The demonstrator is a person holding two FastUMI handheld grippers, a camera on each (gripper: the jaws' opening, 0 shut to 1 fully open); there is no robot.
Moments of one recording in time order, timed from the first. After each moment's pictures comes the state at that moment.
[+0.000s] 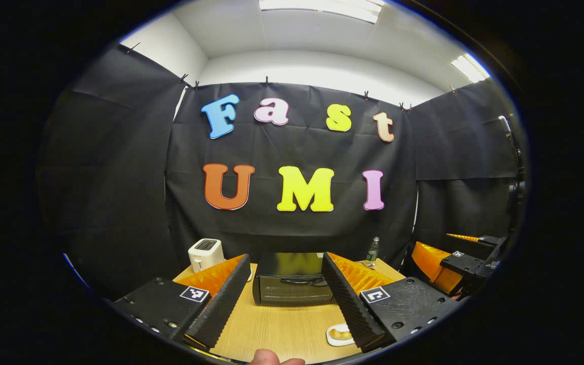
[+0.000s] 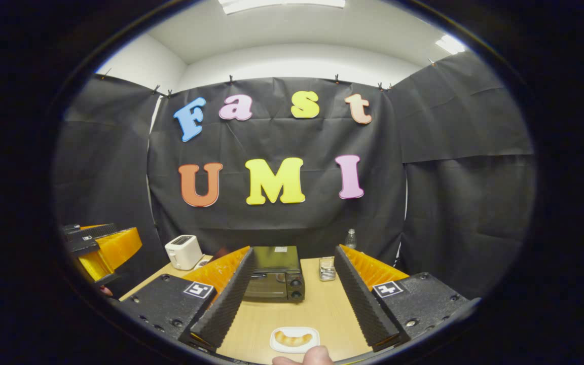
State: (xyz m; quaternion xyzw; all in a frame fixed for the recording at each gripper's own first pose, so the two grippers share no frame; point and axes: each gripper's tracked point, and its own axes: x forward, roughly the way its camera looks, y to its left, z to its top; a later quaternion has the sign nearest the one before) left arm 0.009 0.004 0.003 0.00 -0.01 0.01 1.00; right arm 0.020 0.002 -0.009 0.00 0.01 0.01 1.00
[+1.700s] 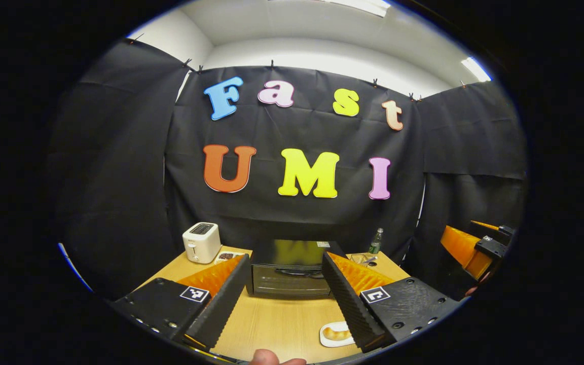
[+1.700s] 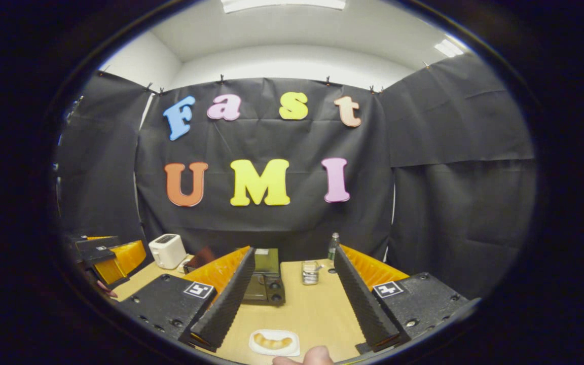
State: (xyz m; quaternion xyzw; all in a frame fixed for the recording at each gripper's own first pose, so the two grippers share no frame) left arm 0.062 -0.022 -0.039 -0.02 0.04 0.01 1.00; right arm 0.034 -0.060 -0.015 -0.01 0.01 -0.04 1.00
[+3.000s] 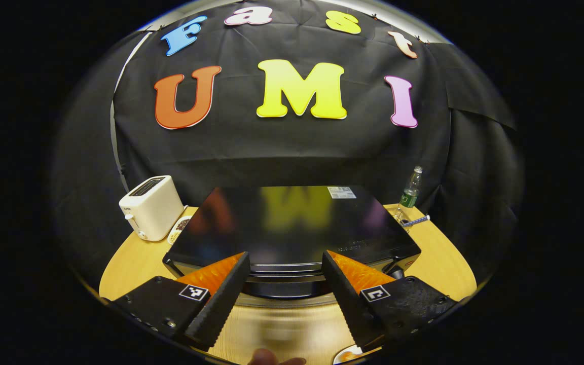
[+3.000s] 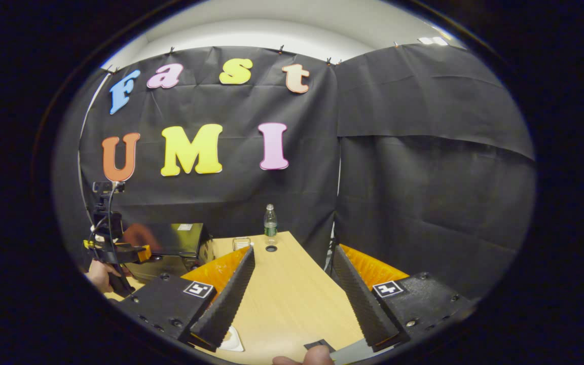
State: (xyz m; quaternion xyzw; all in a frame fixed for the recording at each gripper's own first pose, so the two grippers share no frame) left arm 0.322 -0.031 -0.243 0.02 0.23 0.01 0.97; right arm 0.077 -0.194 -0.066 0.00 0.10 -0.17 0.98
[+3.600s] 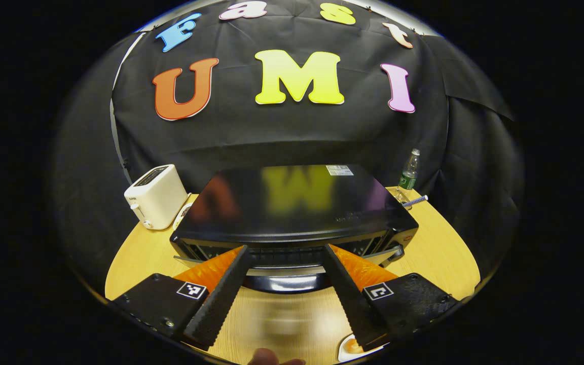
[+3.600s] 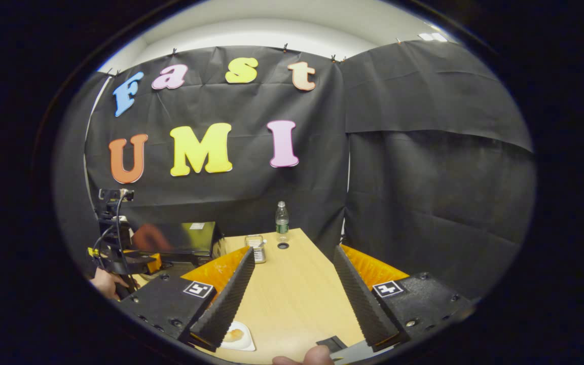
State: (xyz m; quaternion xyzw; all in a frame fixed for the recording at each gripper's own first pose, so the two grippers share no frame) left arm 0.273 -0.033 -0.251 0.03 0.26 0.00 0.97; right arm 0.077 -0.168 -0.072 0.01 0.10 -0.15 0.98
